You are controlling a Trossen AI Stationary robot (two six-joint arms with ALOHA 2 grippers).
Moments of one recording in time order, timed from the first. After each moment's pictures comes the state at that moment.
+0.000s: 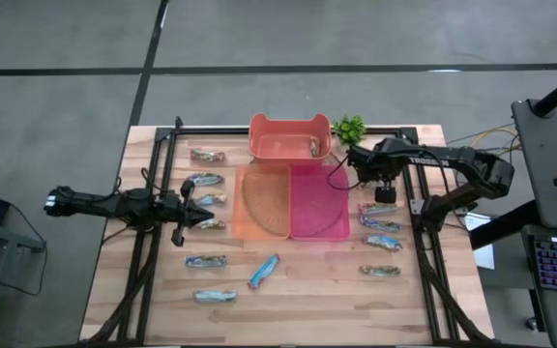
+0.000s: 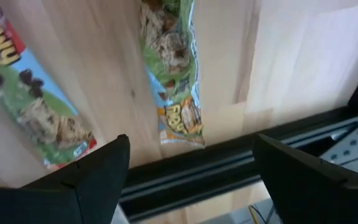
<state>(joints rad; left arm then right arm) -0.14 0.08 0.01 0.03 -0.07 -0.11 -0.52 1.43 0.84 -1.13 0.36 -0.33</state>
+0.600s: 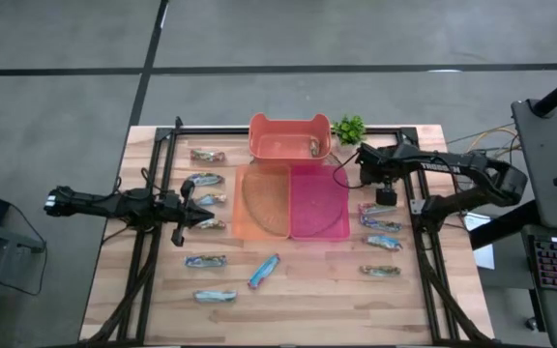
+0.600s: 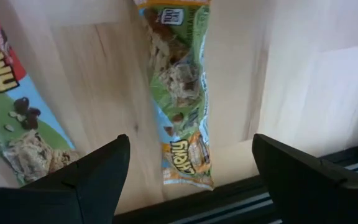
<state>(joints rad) -0.14 0.08 0.01 0.03 -0.07 -0.11 -0.58 1.31 0.68 -0.91 0.28 -0.47</state>
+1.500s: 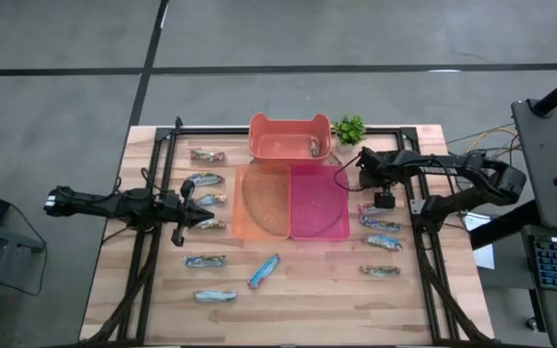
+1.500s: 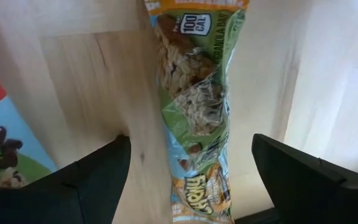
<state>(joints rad) -0.14 0.08 0.01 0.03 -0.07 -0.11 -0.60 1.33 0.58 -0.73 0.26 -0.50</state>
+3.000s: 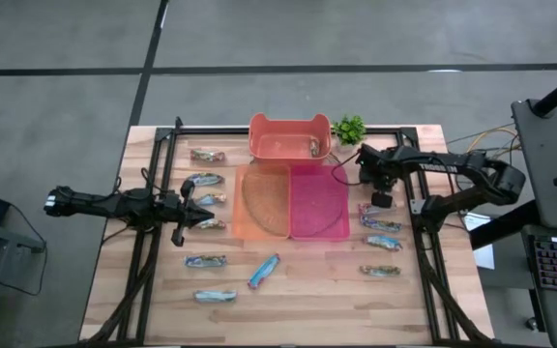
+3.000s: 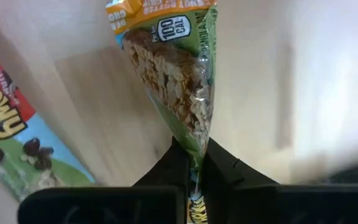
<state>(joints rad) -0.14 0.08 0.01 0.03 -0.07 -0.11 -0.60 1.33 0.65 -0.85 0.22 -0.32</state>
